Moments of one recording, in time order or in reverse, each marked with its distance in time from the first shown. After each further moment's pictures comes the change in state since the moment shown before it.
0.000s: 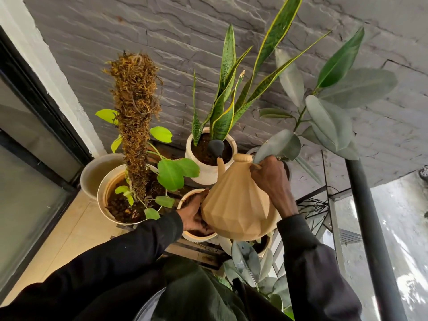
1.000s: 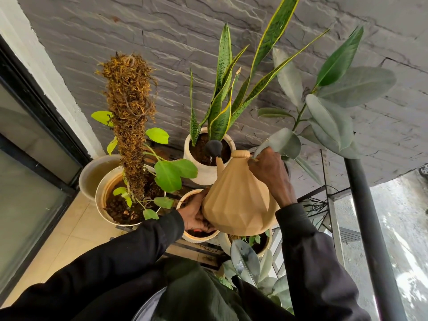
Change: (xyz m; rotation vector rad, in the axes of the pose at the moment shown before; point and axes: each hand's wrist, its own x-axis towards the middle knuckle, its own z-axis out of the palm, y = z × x) left_hand -0.002 0.003 0.015 0.033 0.009 0.014; right_hand 0.016 -0.013 -0.010 -0.014 -0.021 0.034
